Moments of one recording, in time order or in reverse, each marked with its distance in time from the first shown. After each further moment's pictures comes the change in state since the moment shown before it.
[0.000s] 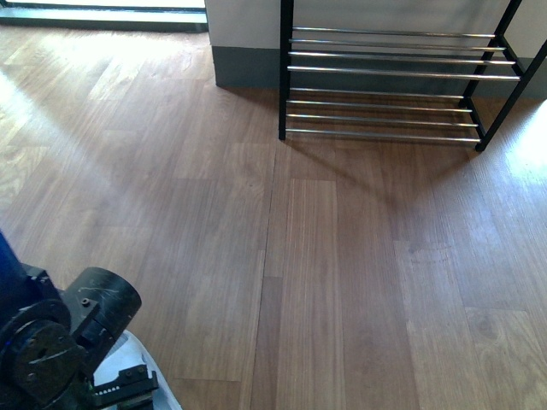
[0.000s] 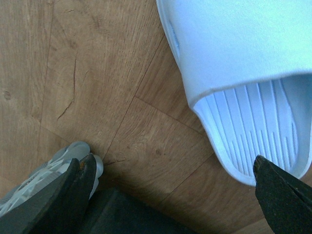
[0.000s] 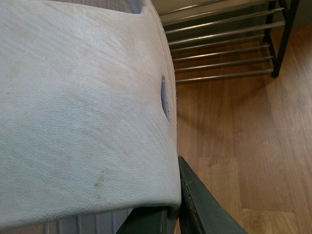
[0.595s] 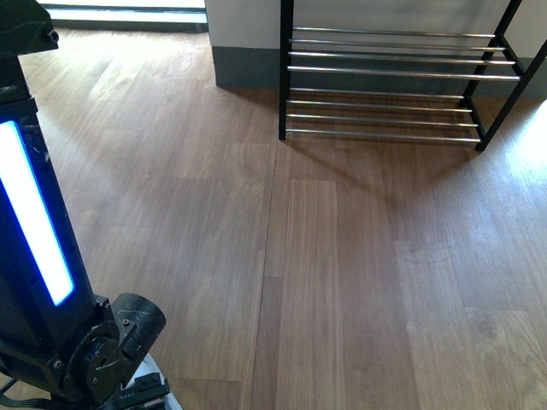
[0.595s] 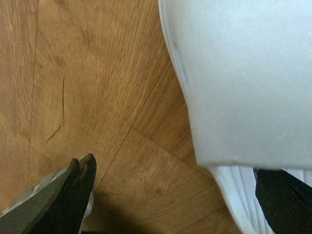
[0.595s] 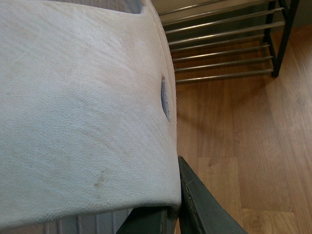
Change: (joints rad) left arm 0.005 0.210 0.140 0.050 -0.079 -0.023; right arm 0.000 0.000 0.000 0.000 0.000 0.000
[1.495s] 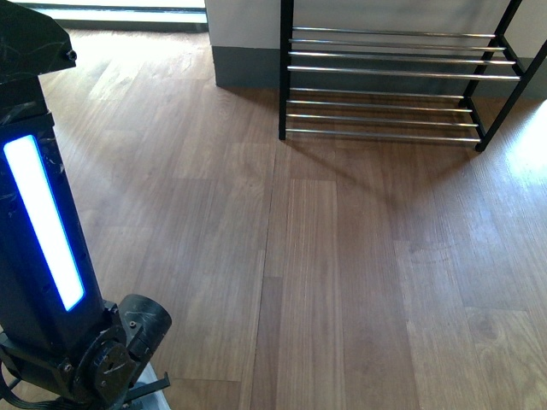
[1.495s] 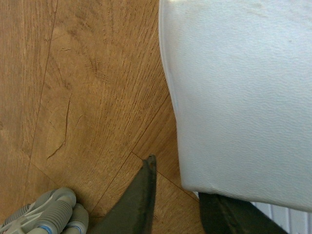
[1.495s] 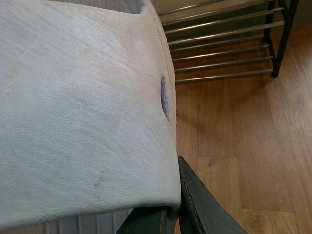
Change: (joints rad) left arm -0.010 0.034 0.024 0.042 -0.080 -0.034; right arm 0.000 0.000 0.000 0.000 0.000 0.000
